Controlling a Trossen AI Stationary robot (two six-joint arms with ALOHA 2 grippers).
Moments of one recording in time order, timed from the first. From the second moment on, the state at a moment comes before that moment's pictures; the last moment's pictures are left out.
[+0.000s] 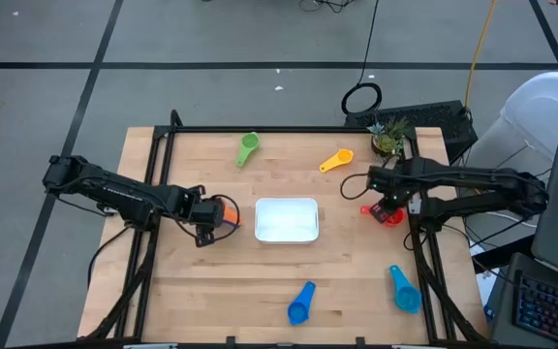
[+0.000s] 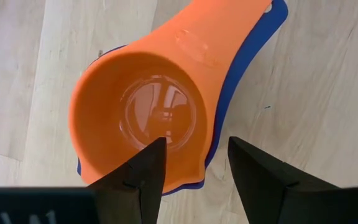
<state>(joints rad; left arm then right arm) -0.15 1.24 0.70 -0.81 -0.18 -0.35 -0.28 1.02 0.68 -1.28 -0.03 0.62</state>
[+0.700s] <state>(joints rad) -0.15 1.24 0.78 -0.81 -0.18 -0.28 -0.16 1.07 0.63 -1.23 -0.15 0.65</state>
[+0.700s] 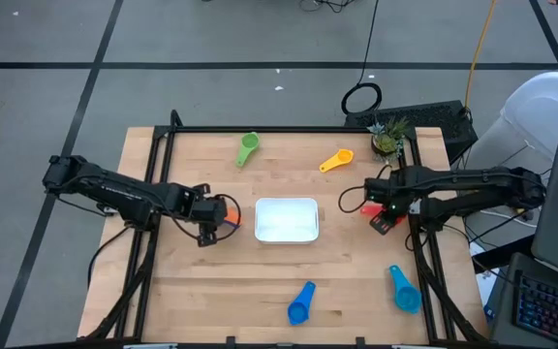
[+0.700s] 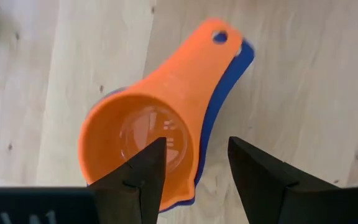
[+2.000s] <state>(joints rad) -0.15 1.15 0.88 -0.56 -0.42 -0.01 0.02 1.18 1.02 -0.87 0.07 0.08</state>
